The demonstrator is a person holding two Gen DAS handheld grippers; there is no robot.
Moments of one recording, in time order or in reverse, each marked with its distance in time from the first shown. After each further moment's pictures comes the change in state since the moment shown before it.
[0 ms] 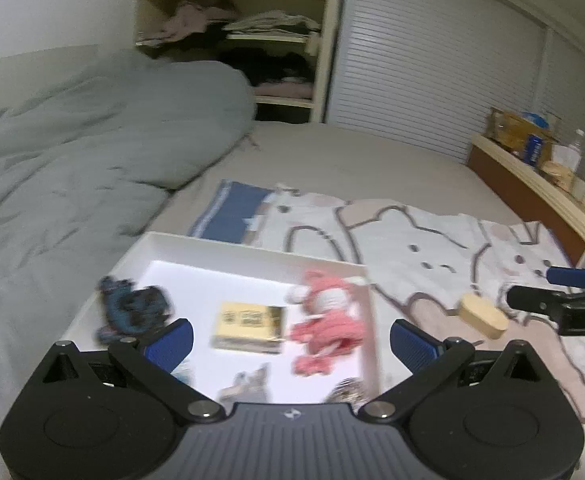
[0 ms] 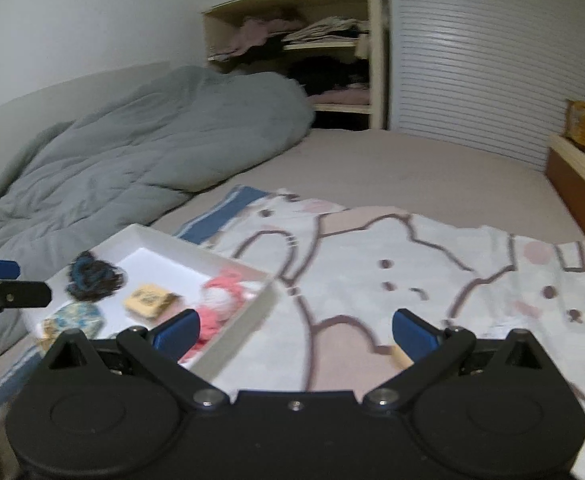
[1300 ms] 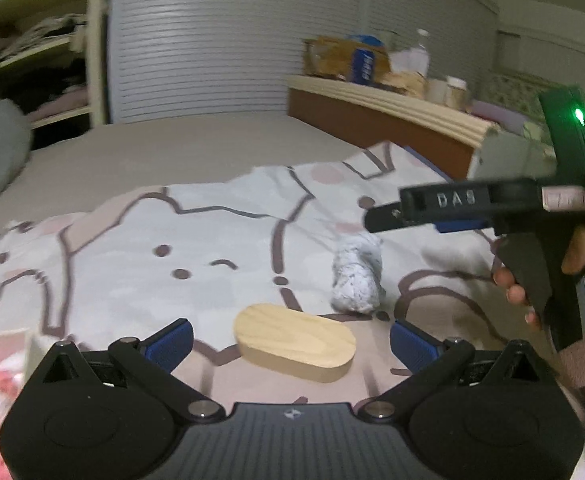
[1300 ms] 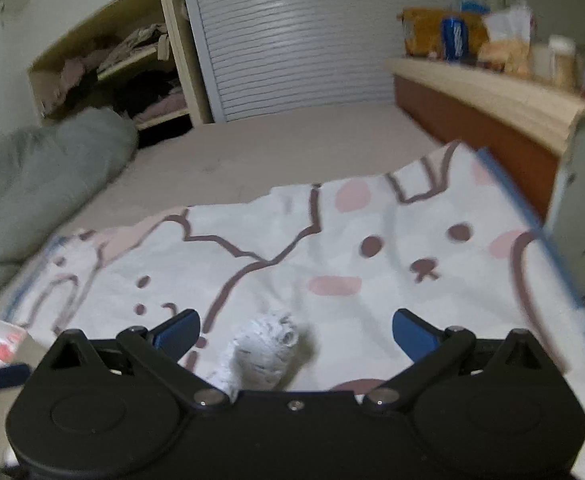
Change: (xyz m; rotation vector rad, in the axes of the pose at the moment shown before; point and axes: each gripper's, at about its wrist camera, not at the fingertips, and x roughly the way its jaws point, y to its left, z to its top) left arm 0.182 -0.227 -0.021 0.348 0.012 -0.385; right arm 0.076 -0.220 -0.041 0.367 0.006 -0.185
